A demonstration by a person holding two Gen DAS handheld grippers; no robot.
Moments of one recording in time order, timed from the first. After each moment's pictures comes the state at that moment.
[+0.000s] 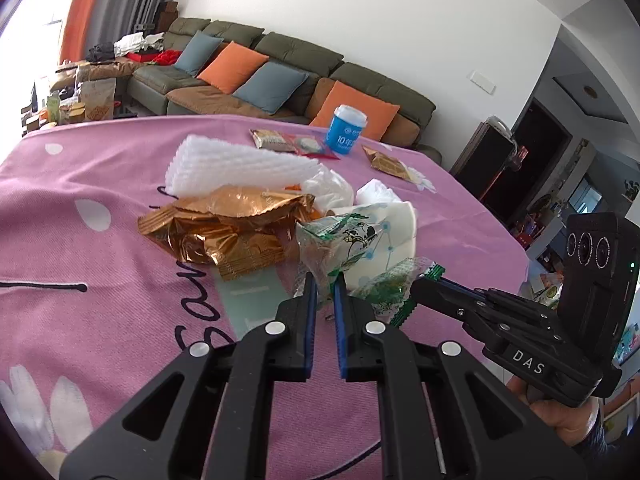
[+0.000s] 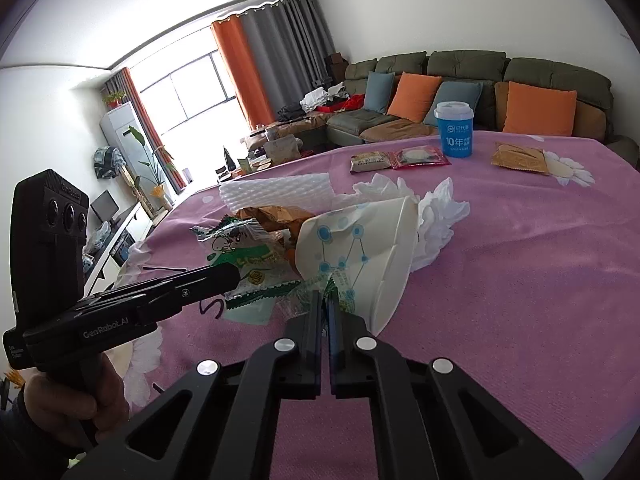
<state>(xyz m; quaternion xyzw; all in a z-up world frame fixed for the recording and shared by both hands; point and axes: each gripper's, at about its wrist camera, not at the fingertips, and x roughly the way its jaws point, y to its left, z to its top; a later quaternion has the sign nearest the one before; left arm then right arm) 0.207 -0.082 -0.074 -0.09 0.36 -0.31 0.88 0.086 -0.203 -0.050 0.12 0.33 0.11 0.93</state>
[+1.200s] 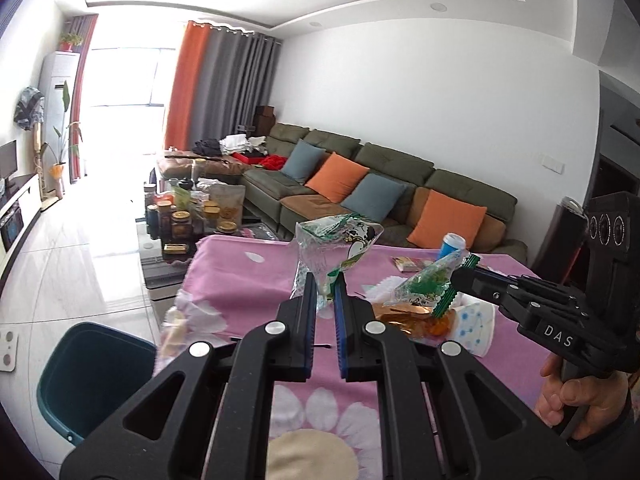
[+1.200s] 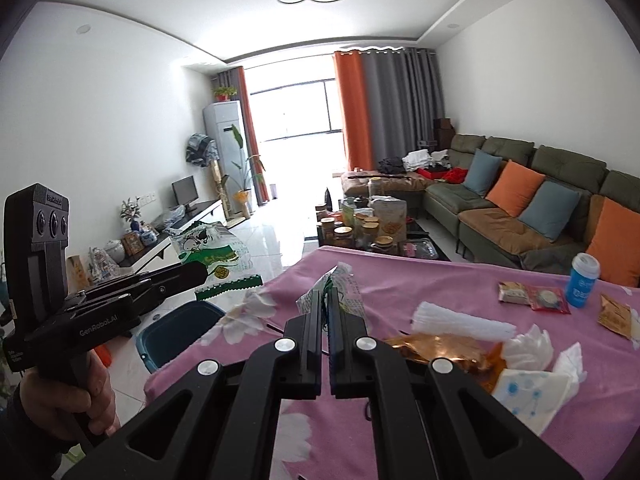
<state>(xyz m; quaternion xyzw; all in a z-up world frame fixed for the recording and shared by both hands) 0.086 0.094 0.044 -0.08 0.19 -0.10 0.97 0.094 -0.060 0.045 0.01 0.21 0.28 0.94</state>
